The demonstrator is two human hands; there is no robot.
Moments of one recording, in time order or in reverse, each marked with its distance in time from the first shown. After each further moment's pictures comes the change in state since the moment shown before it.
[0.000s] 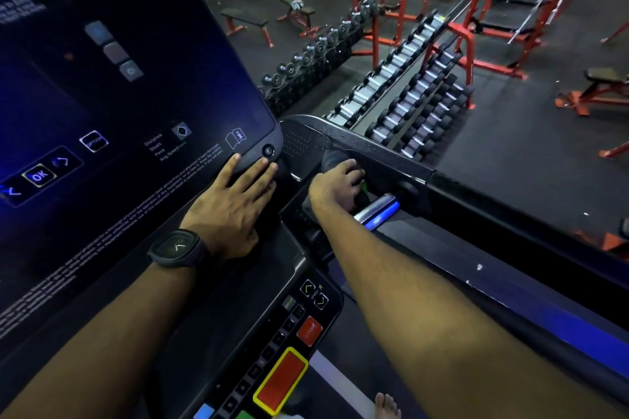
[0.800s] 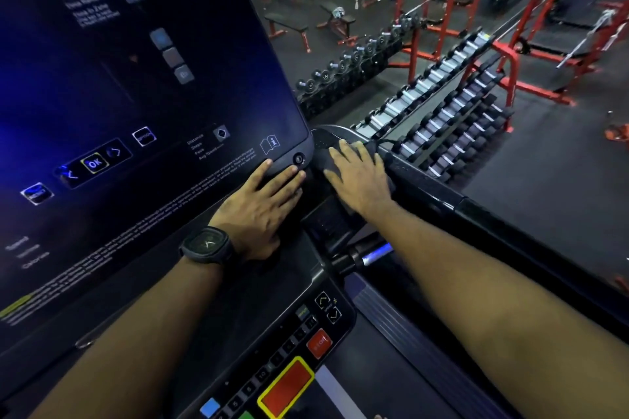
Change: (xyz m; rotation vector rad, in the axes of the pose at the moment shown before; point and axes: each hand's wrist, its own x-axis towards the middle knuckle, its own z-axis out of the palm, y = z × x) left_hand 0.002 0.002 0.000 0.008 -0.035 -0.023; right_hand 0.049 -0.015 -0.020 -0.667 -0.051 -0.911
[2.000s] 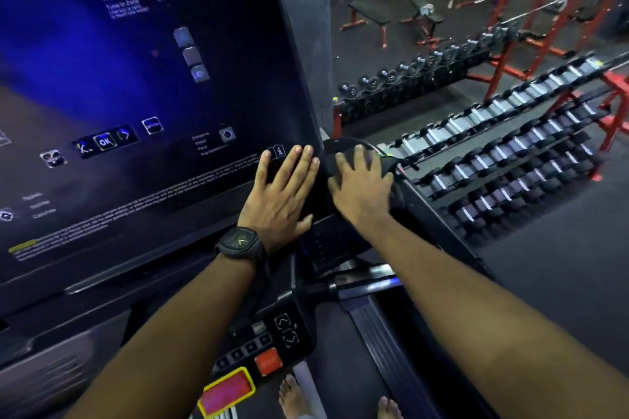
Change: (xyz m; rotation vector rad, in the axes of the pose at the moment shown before) left_hand 0.055 0.036 -0.008 -0.073 0.121 -0.551; right_hand 0.040 0.001 -0.003 -0.067 -0.094 -0.120
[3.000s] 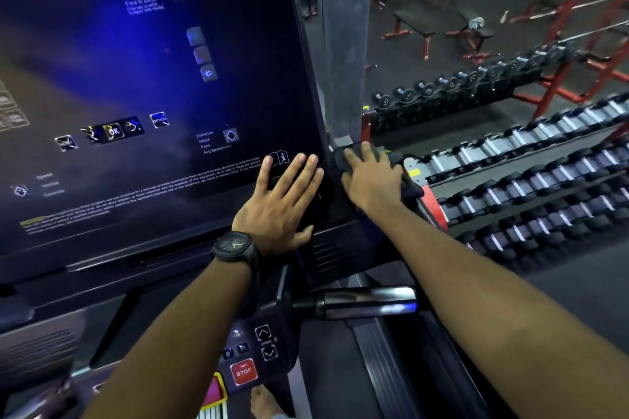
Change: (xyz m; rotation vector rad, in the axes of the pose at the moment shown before) left_hand 0.003 0.006 0.003 0.018 0.010 -0.031; right_hand 0.056 0.018 -0.005 -0.038 -0.032 -0.168
